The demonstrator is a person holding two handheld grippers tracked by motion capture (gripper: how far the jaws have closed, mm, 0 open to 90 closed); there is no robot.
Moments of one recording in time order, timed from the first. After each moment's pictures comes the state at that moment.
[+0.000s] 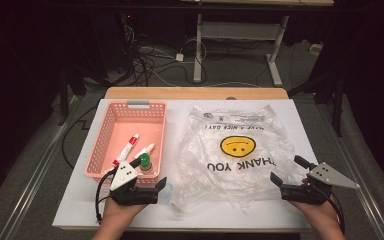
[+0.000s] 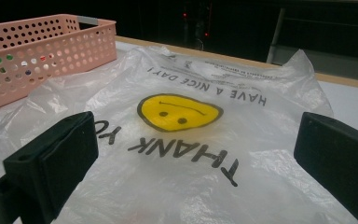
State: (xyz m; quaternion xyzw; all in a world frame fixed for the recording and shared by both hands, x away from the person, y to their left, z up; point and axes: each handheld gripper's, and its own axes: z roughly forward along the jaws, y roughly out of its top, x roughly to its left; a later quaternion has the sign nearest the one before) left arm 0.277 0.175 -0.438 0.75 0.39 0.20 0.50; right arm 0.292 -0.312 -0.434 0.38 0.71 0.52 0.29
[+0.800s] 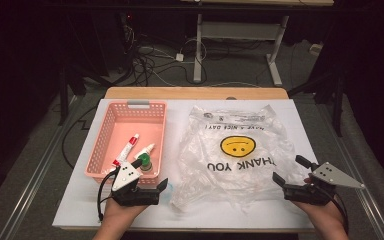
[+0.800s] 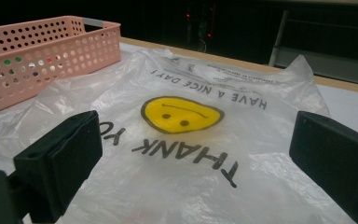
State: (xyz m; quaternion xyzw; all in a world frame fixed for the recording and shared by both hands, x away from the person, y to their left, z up) left arm 0.276 0.172 -0.438 0.75 0.38 0.21 0.49; right arm 0.289 -0.316 -0.426 0.38 0.71 0.52 0.28
